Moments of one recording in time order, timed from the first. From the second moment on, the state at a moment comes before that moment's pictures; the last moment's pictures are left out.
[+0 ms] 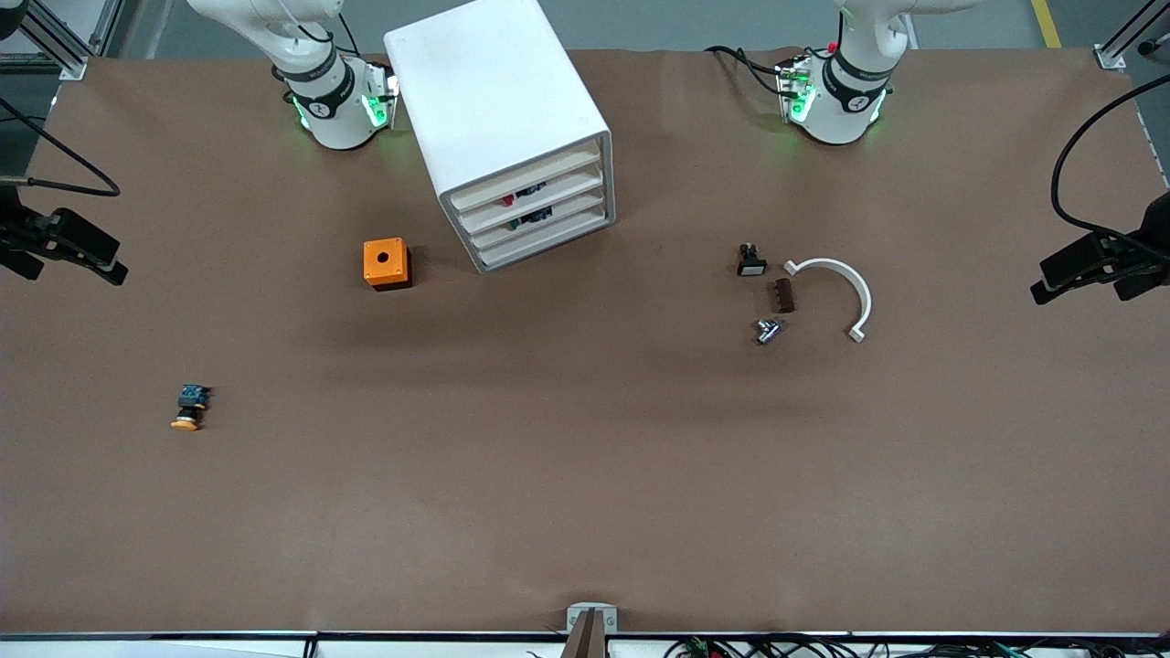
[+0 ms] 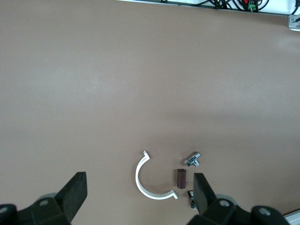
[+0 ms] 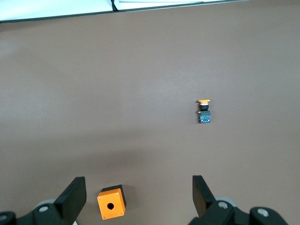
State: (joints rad) left arm -0.03 0.16 0.02 -1.35 -0.06 1.58 -0.06; right arm -0.03 0.05 0.02 -1.46 0.00 1.61 0.08
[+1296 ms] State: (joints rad) left arm -0.05 0.35 0.02 -1.37 -0.06 1.60 -0.15; right arm -0.03 0.05 0.03 -1.46 0.00 1.61 0.08
